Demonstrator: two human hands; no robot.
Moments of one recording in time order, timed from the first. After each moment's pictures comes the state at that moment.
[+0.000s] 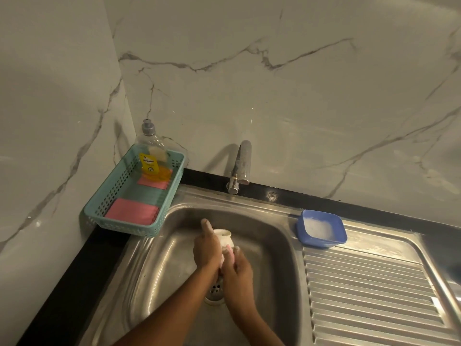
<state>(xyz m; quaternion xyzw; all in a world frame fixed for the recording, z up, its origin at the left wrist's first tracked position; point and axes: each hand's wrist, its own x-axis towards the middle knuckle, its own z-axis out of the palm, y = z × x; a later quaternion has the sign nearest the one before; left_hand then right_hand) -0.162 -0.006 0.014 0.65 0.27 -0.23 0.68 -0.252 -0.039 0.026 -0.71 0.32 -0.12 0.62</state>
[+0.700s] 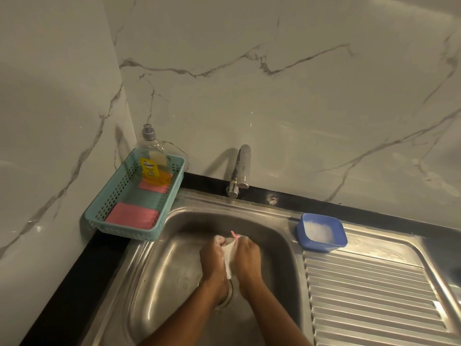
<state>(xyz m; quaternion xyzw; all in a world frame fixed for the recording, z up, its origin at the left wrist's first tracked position) -0.185 -0.009 0.024 0.56 0.26 -0.26 0.74 -0.212 -0.074 0.014 -0.66 0.40 -0.05 0.64</state>
